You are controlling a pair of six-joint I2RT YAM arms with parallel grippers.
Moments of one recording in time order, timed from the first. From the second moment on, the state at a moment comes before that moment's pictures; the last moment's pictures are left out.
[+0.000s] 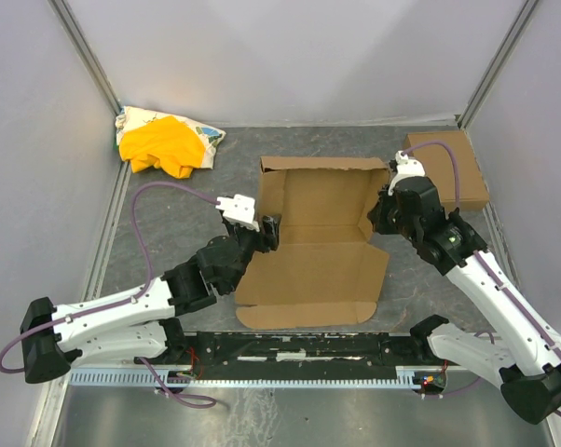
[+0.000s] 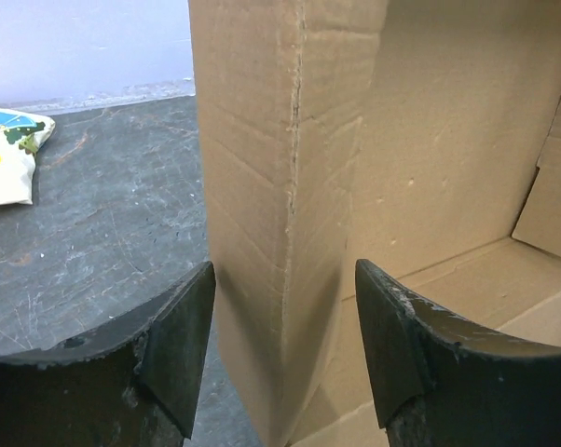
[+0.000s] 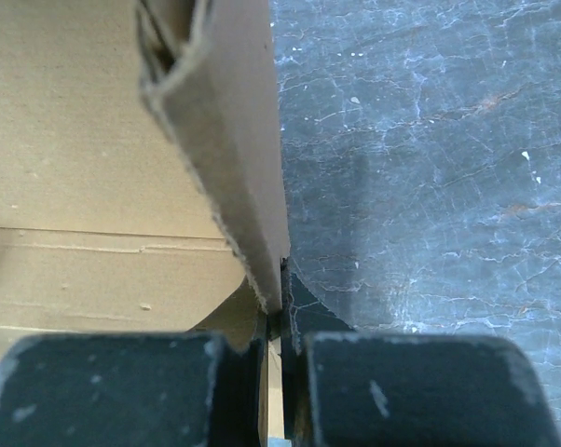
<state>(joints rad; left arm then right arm) -1.13 0.95 0.68 0.21 -0.77 -0.14 0.50 0.97 1.03 -0.66 0.16 0.41</state>
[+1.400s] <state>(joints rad) -1.19 1.38 0.97 0.09 -1.21 0.07 0.50 1.07 1.06 -0.73 0.22 0.43</state>
